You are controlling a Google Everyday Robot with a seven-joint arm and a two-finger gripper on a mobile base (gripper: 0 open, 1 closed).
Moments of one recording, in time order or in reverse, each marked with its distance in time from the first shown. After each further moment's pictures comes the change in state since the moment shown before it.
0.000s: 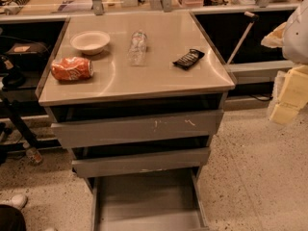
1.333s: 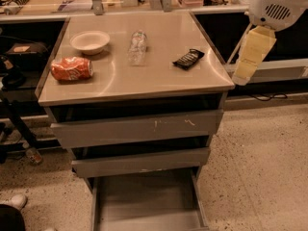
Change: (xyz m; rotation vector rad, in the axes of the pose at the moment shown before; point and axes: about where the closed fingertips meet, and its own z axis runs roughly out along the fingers) arm -0.032 -0.091 0.019 0.073 0.090 0.151
